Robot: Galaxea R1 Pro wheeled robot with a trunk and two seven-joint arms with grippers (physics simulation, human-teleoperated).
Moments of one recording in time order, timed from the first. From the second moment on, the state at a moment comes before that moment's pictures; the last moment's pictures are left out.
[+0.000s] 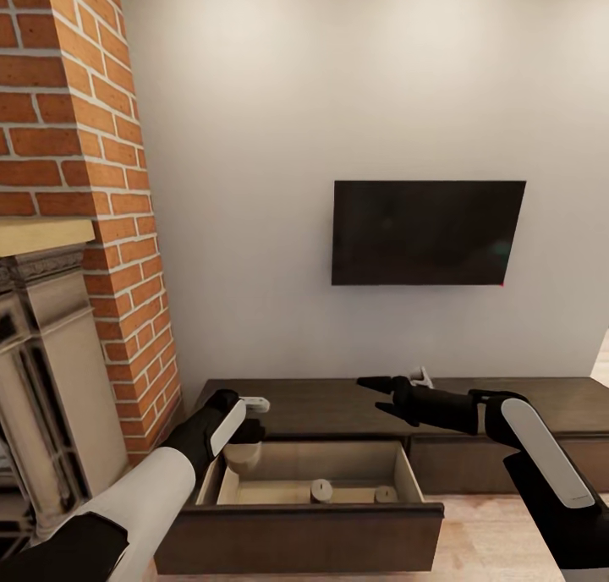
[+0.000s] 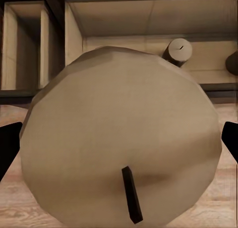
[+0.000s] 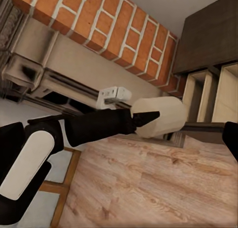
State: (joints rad) left arm -0.83 -0.09 -0.30 -0.52 0.44 0.84 0.32; right arm -0.45 -0.28 0.11 -1.54 -1.59 1.05 -0.30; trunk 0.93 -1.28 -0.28
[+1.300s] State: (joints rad) left arm -0.83 -0.10 -0.30 -0.52 0.44 0.84 0.29; right arm -0.45 -0.28 0.12 -1.54 -1.59 1.05 -0.30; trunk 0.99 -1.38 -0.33
